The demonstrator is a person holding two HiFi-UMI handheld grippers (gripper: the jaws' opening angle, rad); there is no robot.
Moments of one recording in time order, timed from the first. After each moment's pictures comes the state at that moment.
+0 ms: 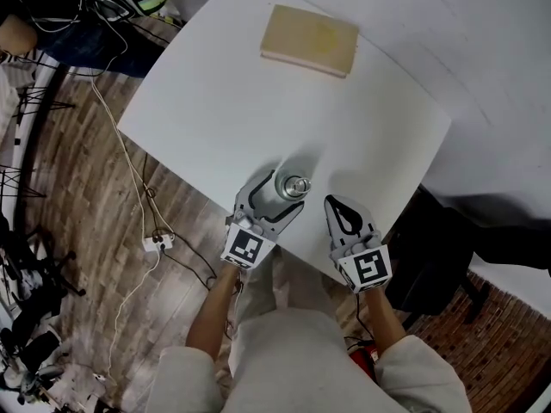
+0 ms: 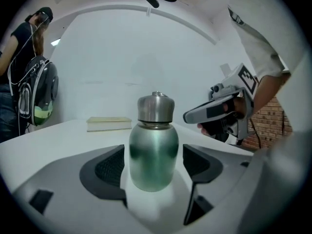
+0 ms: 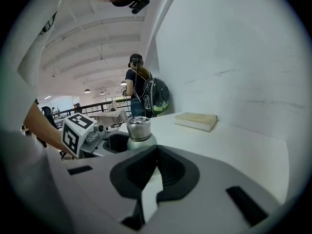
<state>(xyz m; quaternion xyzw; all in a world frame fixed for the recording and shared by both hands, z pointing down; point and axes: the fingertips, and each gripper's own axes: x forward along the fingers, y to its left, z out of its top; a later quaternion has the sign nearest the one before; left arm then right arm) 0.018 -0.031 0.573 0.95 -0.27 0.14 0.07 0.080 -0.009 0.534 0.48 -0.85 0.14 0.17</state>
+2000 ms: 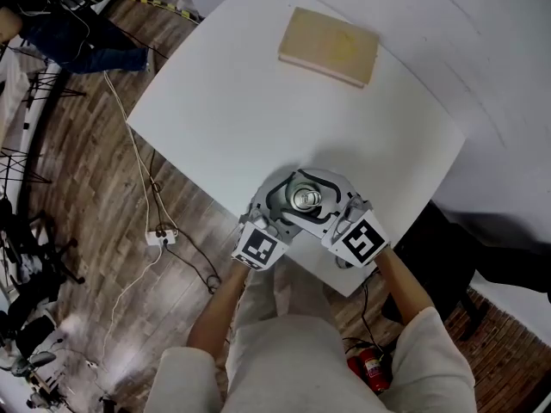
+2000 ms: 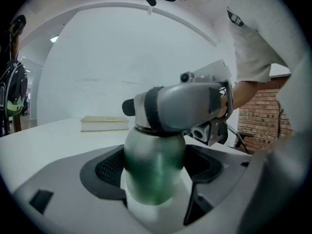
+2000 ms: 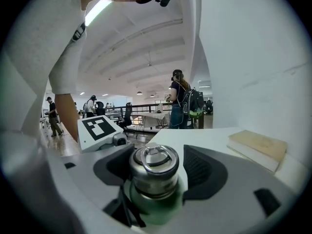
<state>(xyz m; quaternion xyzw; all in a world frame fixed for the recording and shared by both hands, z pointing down) 0.038 -0.045 0.575 0.95 -0.26 0.13 0.08 -0.021 -0.054 0.516 0.19 -0.97 0.05 0.15</state>
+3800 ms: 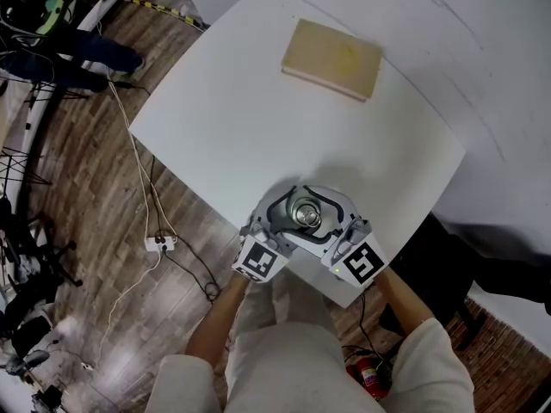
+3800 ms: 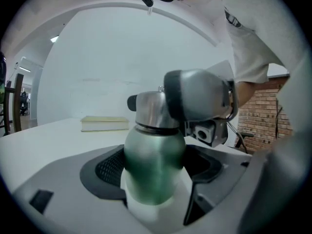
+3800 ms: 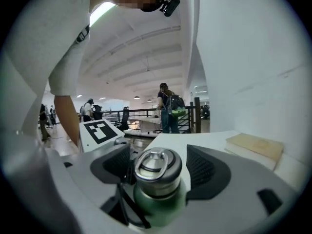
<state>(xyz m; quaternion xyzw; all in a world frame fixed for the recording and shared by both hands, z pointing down) 0.038 -0.045 0.576 0.95 -0.26 0.14 0.08 -0.019 -0.048 0.509 0.20 -0.97 0.03 0.13</state>
